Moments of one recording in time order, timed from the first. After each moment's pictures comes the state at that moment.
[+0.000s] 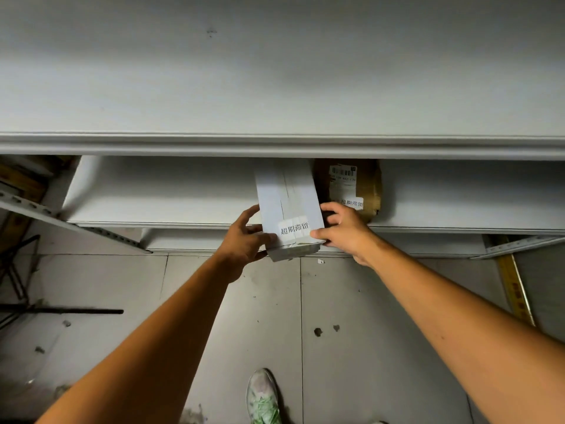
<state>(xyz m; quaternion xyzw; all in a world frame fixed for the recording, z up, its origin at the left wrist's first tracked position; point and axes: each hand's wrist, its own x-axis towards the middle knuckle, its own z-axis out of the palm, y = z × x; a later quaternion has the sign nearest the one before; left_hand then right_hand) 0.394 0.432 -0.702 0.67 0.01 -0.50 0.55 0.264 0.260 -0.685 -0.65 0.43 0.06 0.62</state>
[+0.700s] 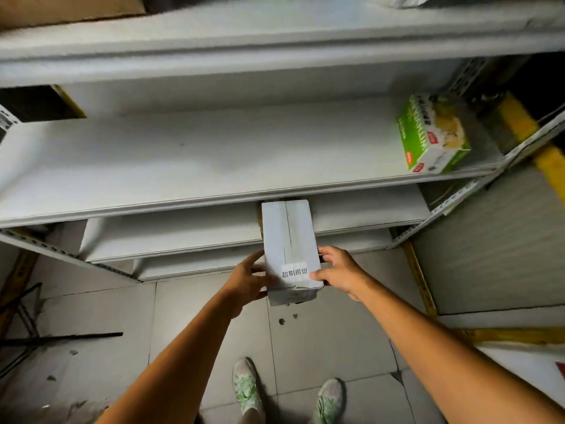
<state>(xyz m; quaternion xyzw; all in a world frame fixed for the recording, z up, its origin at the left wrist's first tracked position) 0.207 0.450 -0.449 0.66 -0.08 -0.58 0.48 0.046 0.289 -0.449 -0.64 0.49 0.04 0.59</state>
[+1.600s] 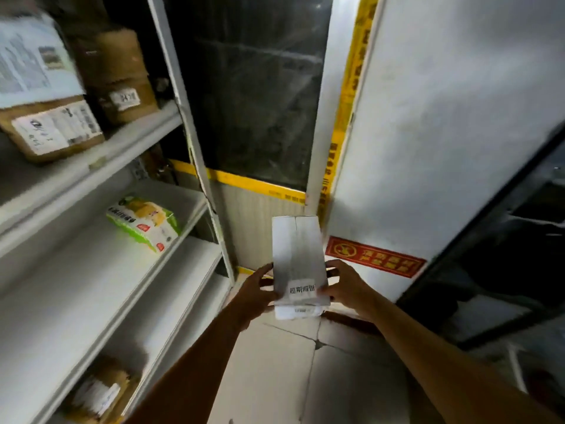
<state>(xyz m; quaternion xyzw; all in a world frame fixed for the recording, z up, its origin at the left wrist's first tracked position) -0.090 0.278 -0.311 0.47 -0.52 -0.70 0.16 -0.305 0.356 -0.292 -0.36 0.72 -0.35 0.48</state>
